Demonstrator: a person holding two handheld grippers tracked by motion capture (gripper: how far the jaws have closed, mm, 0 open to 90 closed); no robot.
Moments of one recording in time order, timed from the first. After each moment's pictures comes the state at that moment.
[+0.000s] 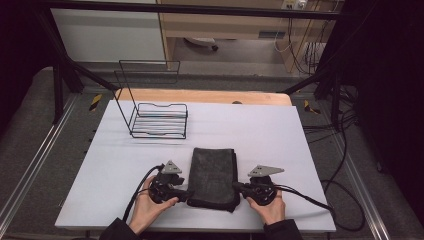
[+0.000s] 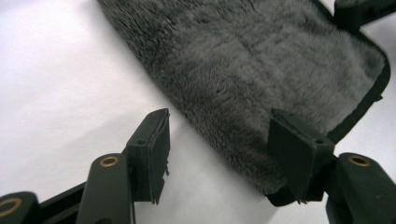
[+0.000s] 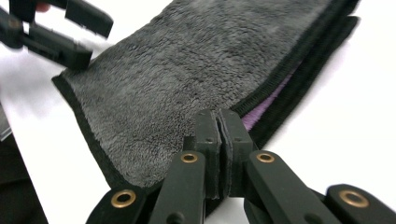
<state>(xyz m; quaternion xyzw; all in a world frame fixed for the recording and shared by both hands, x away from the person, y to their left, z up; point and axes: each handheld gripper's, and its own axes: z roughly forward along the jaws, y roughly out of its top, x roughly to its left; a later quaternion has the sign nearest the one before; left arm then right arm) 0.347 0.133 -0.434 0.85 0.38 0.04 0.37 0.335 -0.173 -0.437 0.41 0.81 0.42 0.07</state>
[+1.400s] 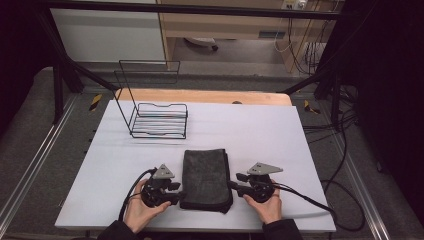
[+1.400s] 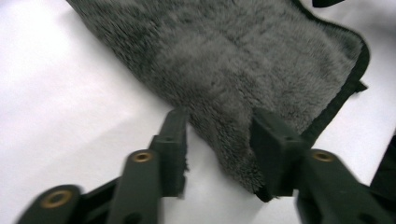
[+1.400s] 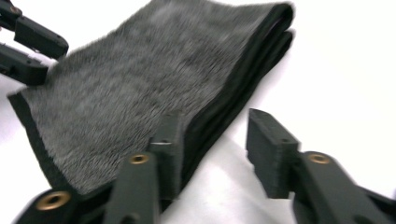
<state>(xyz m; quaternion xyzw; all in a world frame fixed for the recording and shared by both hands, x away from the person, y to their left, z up) 0.337 0.158 -0.426 0.85 0.36 0.05 0.37 0.346 -0.172 -0.445 0.40 0.79 0.45 0.11</state>
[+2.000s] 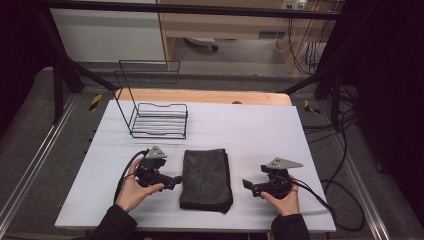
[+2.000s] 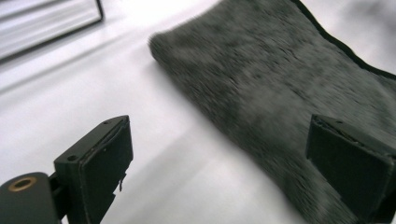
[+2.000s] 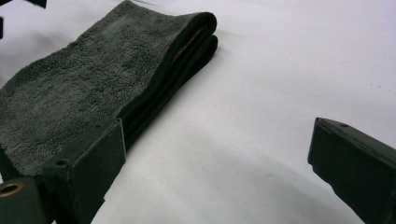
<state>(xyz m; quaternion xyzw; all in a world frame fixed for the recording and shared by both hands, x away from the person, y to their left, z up) 0.382 0.174 -0.411 0.84 0.38 0.10 0.38 0.358 -0.221 -0.443 0.42 0.78 0.45 0.12</state>
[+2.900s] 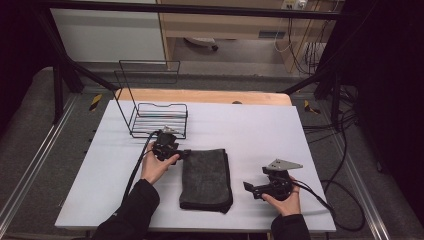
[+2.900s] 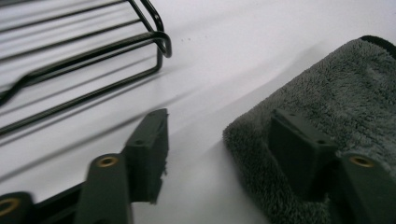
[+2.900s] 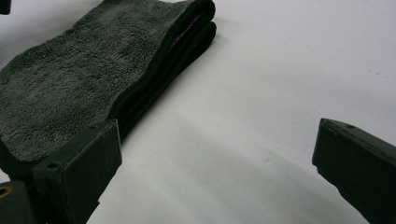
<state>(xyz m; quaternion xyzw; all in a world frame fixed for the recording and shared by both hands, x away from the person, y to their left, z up) 0.463 0.144 -0.431 0.81 0.46 0.09 0.37 0.355 -0.222 -0.445 0.42 0.79 0.44 0.12</state>
